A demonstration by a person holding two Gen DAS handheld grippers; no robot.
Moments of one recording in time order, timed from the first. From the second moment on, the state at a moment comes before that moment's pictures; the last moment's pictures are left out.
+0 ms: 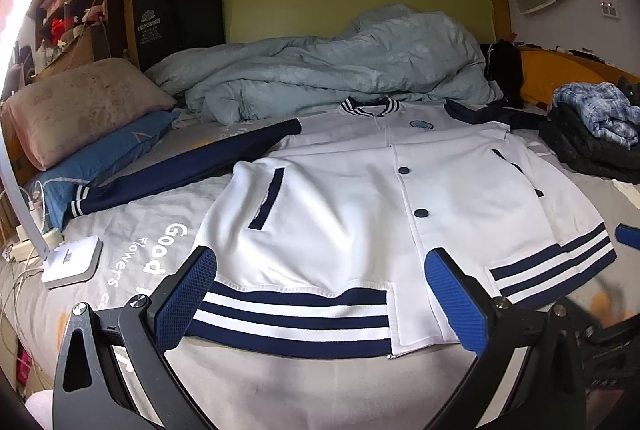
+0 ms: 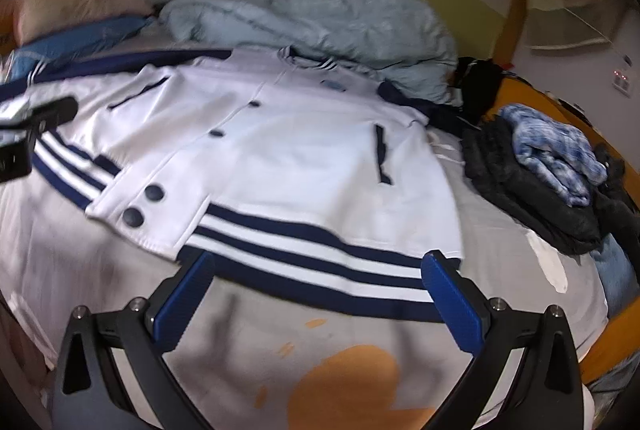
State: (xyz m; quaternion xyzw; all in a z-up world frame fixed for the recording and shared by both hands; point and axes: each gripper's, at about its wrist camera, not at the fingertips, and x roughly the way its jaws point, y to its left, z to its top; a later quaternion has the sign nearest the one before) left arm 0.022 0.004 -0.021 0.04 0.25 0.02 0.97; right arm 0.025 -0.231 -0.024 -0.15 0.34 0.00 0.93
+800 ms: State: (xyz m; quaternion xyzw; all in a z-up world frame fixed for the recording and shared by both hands) left arm 0.053 -0.018 -0.090 0.21 0.44 -0.03 0.87; right arm 0.066 -0.254 -0.060 -0.17 0.44 -0.04 0.88
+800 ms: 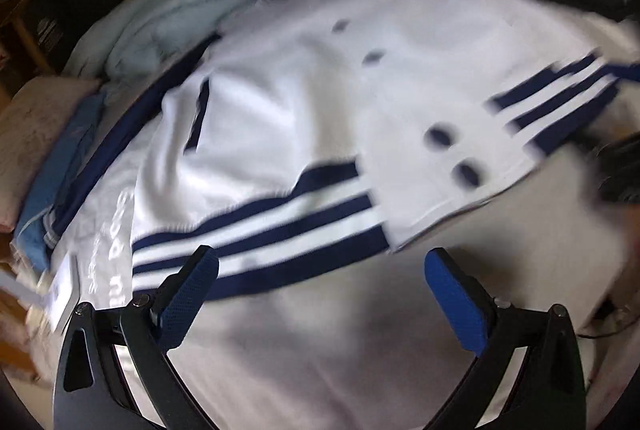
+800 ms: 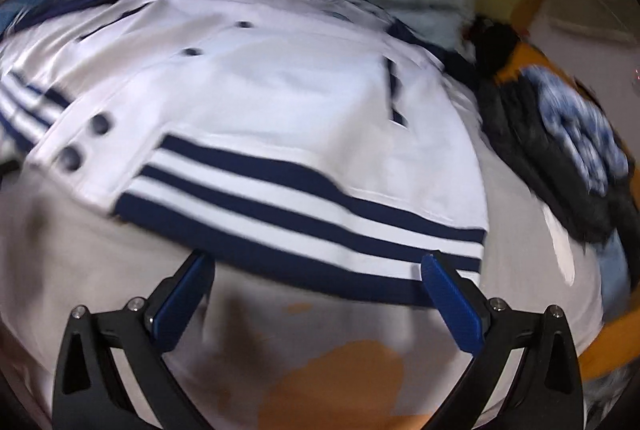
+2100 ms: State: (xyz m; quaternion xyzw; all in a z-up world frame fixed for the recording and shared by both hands) left arm 0.056 0.056 0.005 0.06 0.36 0.11 0.92; right arm 0.048 -0.296 0.021 -0.11 0.36 -0.11 0.92
